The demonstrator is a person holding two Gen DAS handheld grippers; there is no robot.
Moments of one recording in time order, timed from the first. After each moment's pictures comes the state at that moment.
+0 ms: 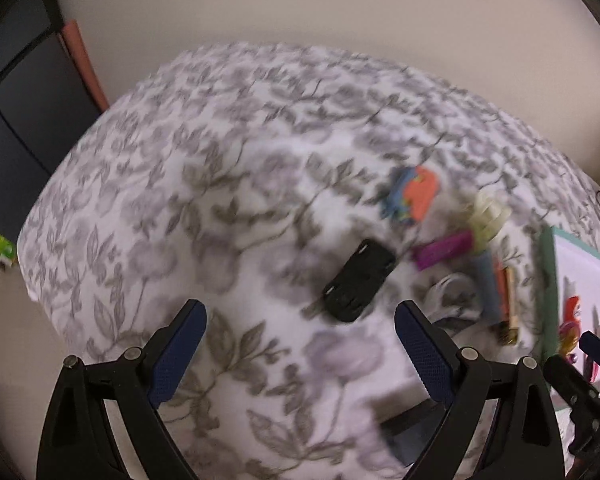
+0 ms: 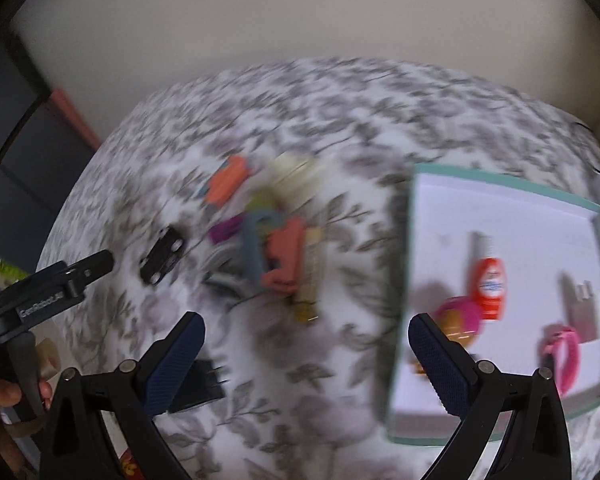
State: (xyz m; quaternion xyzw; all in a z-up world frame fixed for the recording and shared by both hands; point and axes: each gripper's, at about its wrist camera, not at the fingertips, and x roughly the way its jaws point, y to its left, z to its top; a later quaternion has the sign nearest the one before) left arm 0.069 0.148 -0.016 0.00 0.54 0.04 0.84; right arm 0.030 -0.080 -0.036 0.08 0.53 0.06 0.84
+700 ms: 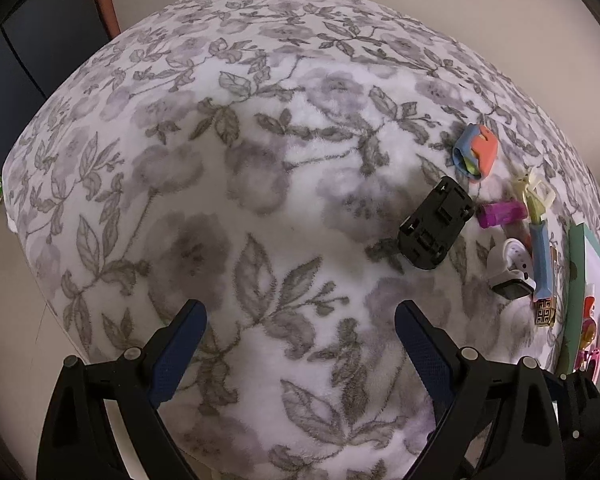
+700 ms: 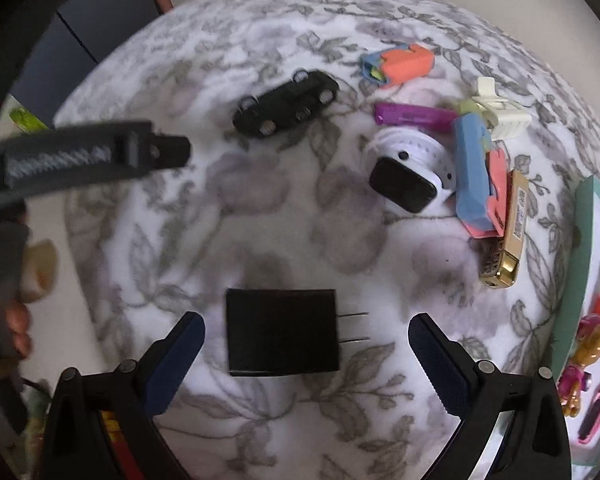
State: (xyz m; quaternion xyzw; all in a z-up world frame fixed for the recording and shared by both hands) left arm 0.049 0.190 -0.068 -0.08 0.59 0.06 0.80; right arm 0.012 0.030 -0.106 -0.09 0.61 0.15 0.78
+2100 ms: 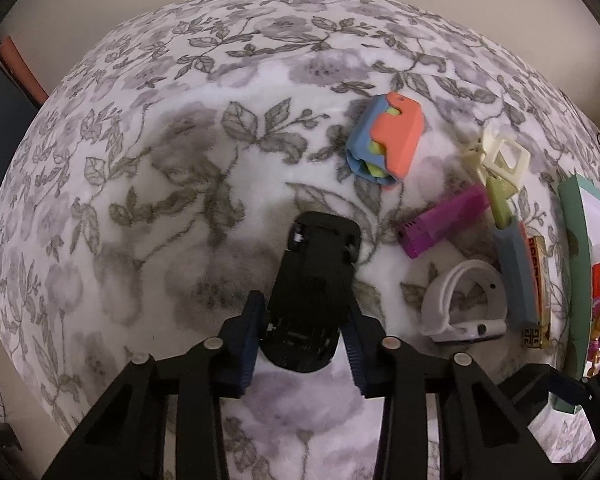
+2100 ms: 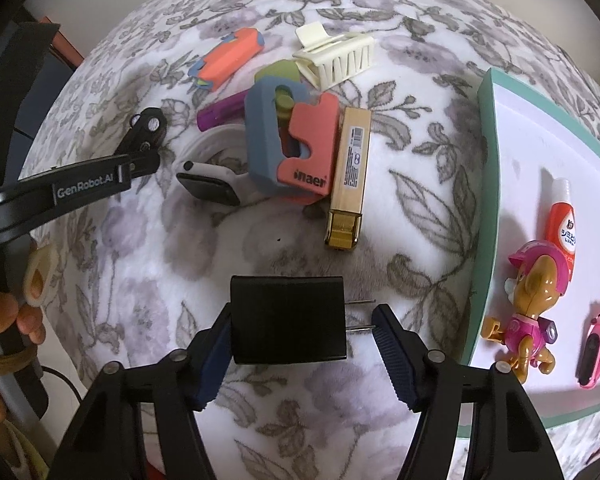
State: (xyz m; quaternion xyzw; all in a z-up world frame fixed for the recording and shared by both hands) left arm 0.118 0.101 -0.087 0.04 0.61 -0.03 0.79; right arm 0.048 -0.076 -0.102 0.03 0.64 0.05 0.76
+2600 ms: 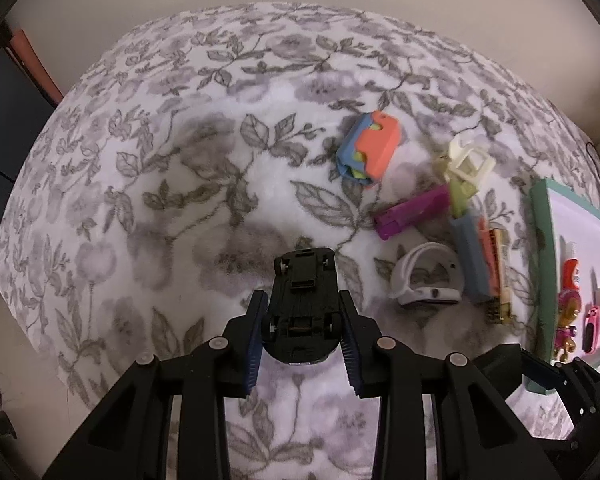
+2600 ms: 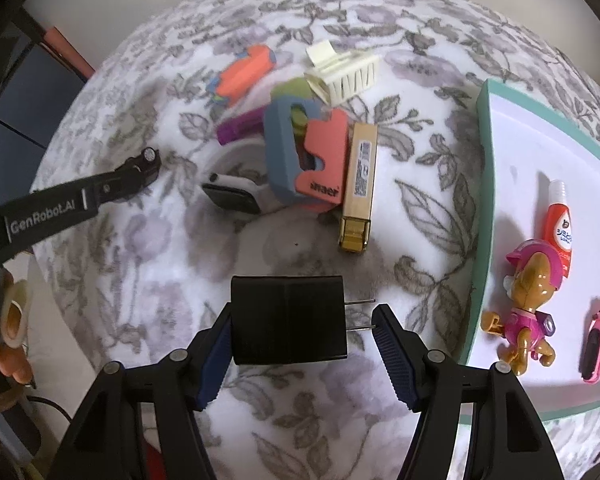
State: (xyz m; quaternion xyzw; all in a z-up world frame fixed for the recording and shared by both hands) left arm 0.093 0.102 -0.039 0.02 0.60 -0.02 0.80; right arm 0.030 -0.064 -0.082 0.06 0.62 0.07 0.78
